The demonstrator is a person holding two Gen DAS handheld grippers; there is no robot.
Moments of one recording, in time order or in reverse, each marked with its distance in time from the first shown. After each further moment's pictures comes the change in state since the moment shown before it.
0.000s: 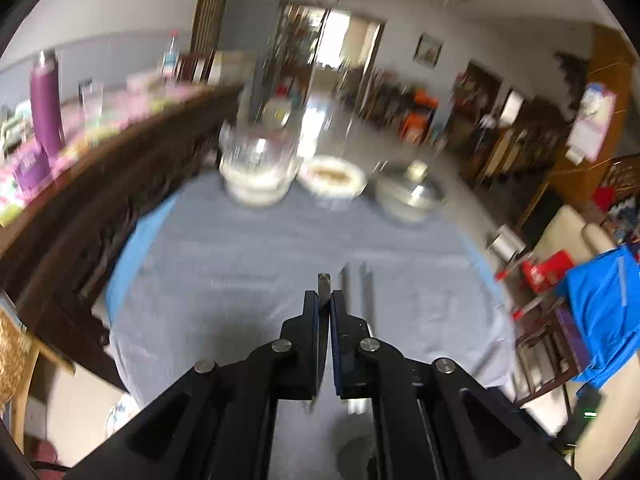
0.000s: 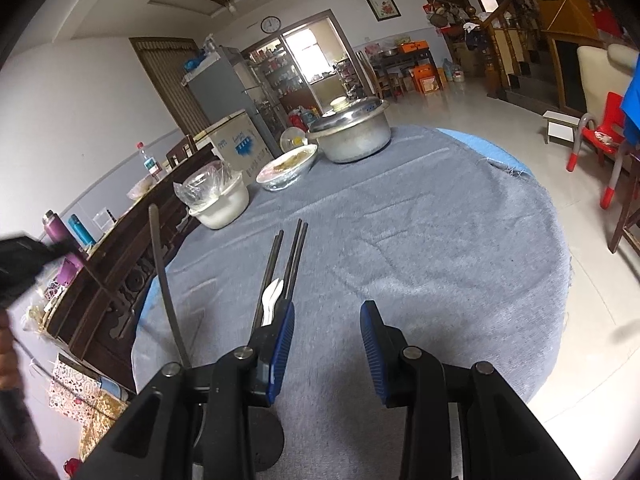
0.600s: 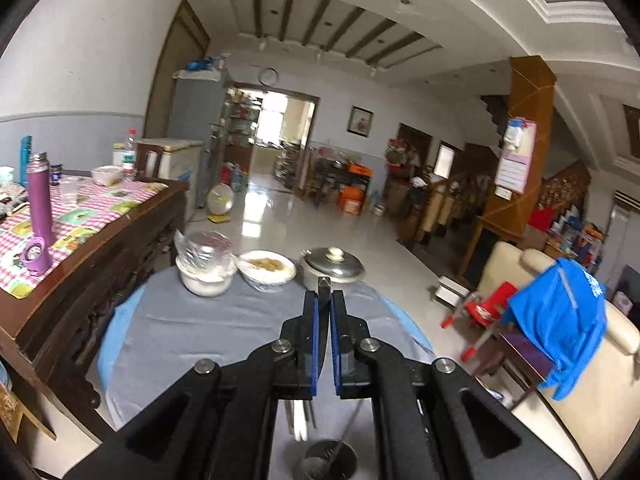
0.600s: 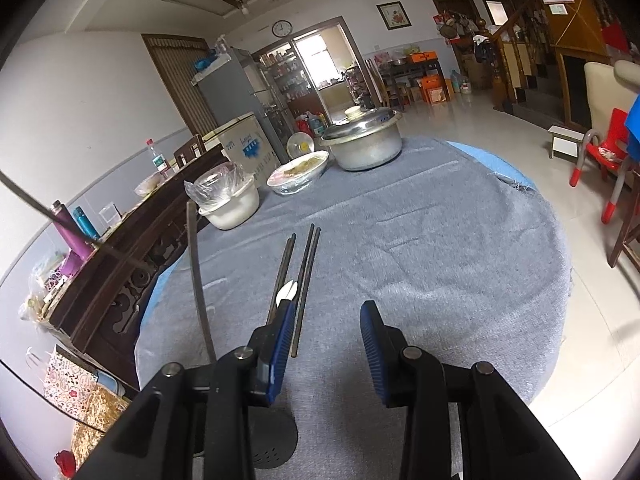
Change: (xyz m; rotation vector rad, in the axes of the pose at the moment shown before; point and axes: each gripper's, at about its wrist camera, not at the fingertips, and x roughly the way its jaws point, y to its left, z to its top) left arm -0.141 -0.028 -0.001 0.107 -0.247 -0.201; right arm -0.013 0.019 -0.003 -0.046 -0.030 0.002
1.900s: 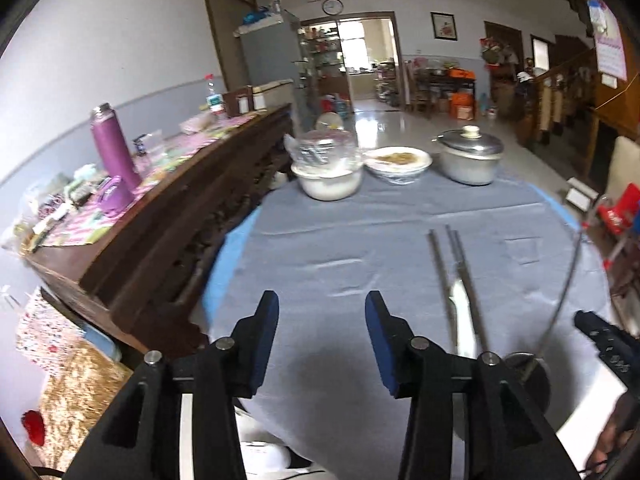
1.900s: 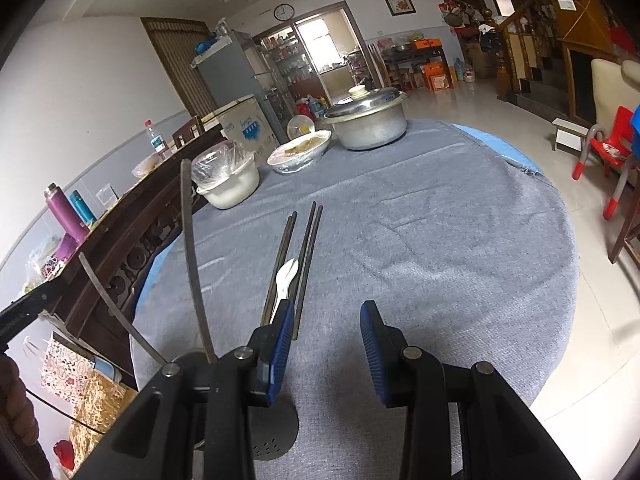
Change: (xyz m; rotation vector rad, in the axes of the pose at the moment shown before) left arm 0.091 0.059 -0.116 0.167 0.279 0.543; right arm 0.017 0.007 -0.010 -0.020 0.065 -0.008
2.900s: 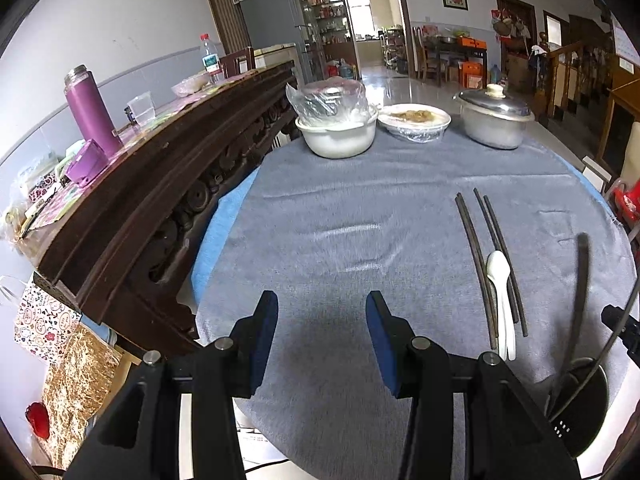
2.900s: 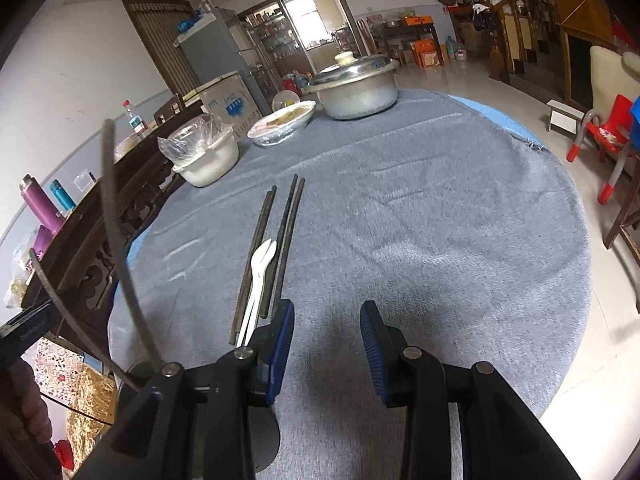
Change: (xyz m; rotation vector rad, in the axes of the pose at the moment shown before) left arm 0.082 -0.005 -0.008 -0.001 0.143 0.003; right arm 0.047 -0.008 0.001 0.016 0.099 -0.049
